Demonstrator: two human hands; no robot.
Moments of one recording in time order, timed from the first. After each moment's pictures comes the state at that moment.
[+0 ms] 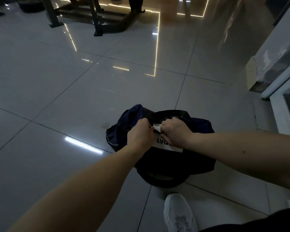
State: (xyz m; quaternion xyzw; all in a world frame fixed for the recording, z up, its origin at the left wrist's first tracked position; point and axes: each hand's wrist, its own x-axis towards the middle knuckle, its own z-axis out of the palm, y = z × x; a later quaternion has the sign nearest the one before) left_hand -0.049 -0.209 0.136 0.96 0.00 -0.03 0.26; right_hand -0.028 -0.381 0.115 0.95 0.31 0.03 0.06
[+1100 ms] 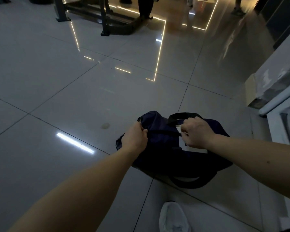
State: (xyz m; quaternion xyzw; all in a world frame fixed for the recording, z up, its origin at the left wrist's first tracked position) left_hand -0.034 -0.178 0.118 0.93 0.08 -0.07 0.36; right_hand -0.004 -0.433 0.134 0.96 0.26 0.05 0.06
